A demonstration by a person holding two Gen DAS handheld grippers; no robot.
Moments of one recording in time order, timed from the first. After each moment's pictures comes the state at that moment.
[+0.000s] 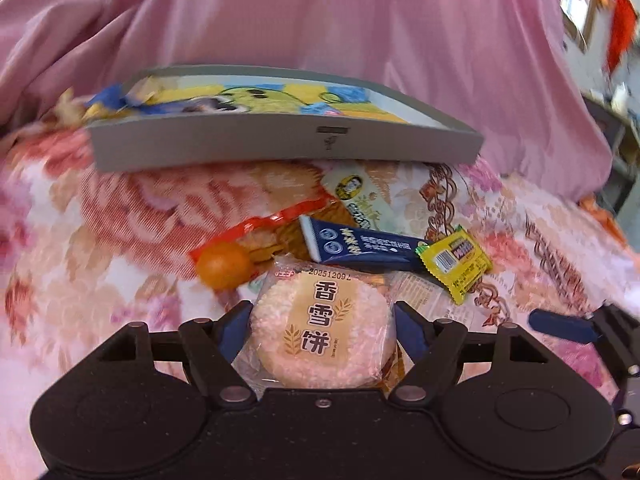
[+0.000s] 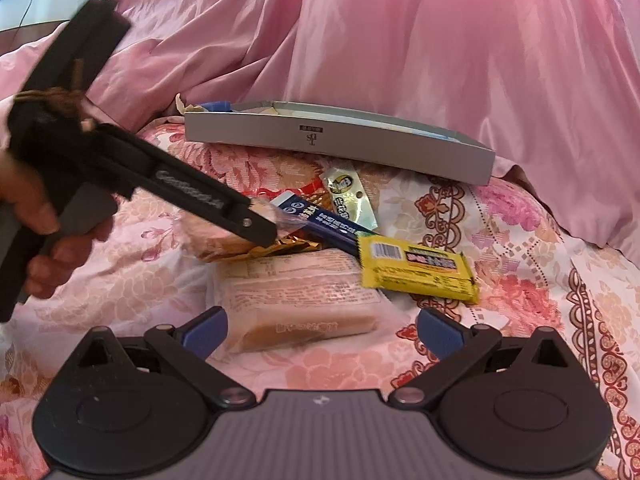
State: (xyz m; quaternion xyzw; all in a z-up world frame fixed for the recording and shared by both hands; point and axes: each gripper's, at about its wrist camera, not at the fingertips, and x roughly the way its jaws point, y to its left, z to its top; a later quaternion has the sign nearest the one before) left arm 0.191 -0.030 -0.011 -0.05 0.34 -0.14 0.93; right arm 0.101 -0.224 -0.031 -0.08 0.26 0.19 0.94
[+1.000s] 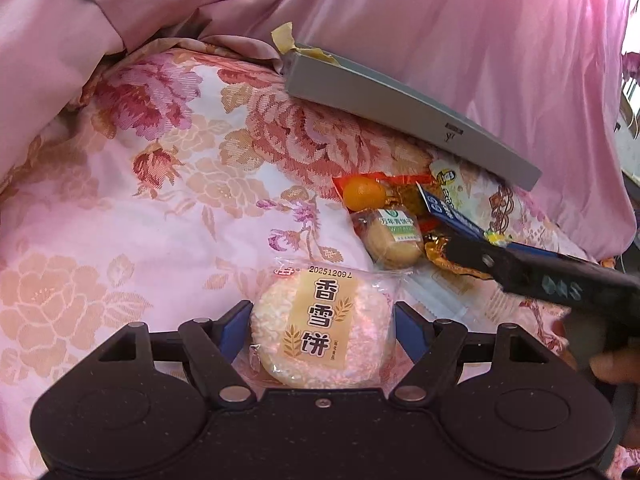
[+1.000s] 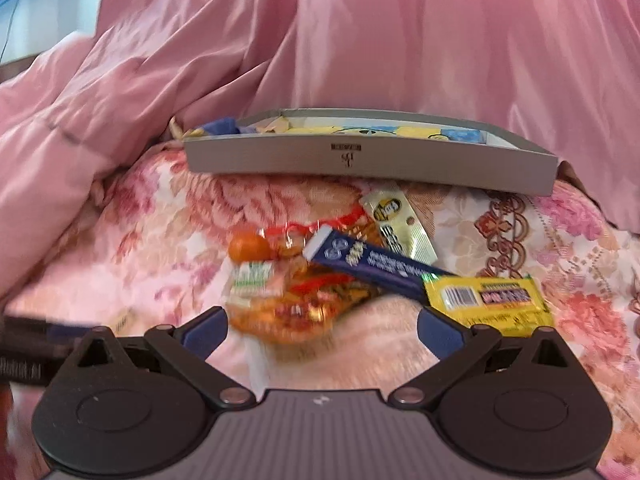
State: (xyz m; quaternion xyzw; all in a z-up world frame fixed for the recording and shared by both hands) left arm 0.116 0.052 -0.044 -0.16 0.33 -0.06 0.93; right arm 0.155 -0.177 -0.021 -0.01 0.28 0.20 0.94
